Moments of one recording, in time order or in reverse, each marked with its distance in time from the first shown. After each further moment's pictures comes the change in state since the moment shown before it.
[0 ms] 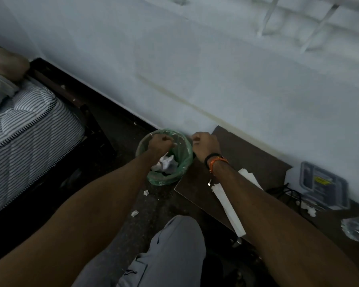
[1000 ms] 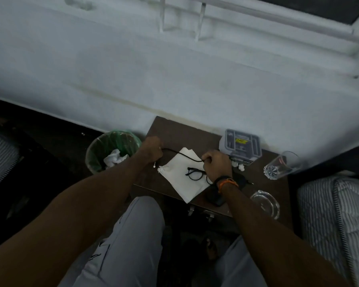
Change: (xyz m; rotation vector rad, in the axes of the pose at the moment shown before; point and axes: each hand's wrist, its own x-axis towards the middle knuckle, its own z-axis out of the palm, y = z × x) left_hand -0.076 0.068 0.119 0.730 -0.317 0.554; right_hand -0.159 0.170 -0.096 -0.010 0.289 0.223
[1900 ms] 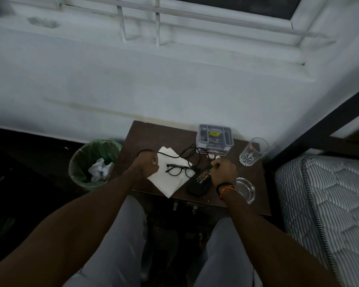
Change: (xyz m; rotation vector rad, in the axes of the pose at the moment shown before) left_hand -0.039 0.043 0.045 -0.130 0.038 0.115; right_hand -0.054 0.063 -0.046 0.098 0.212 0.370
